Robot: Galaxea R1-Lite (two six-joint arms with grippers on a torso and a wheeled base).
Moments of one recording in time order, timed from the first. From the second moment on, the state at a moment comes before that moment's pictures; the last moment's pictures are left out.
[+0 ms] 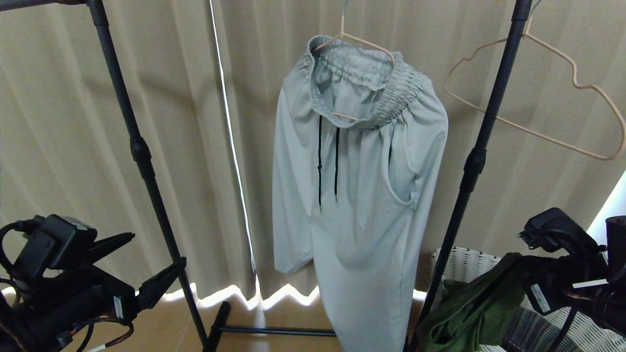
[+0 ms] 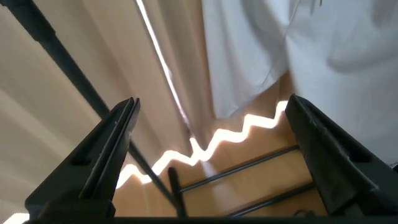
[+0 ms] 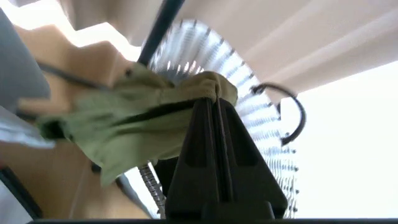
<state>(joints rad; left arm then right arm) -0.14 1.32 -0.12 -1.00 -0.15 0.25 0.24 1.37 -0.38 -0.43 -0.36 -0.29</state>
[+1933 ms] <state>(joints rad) -0.53 1.41 -0.31 -1.00 -0.17 0.37 0.50 1.38 -0.69 -0.44 -0.18 -0.11</state>
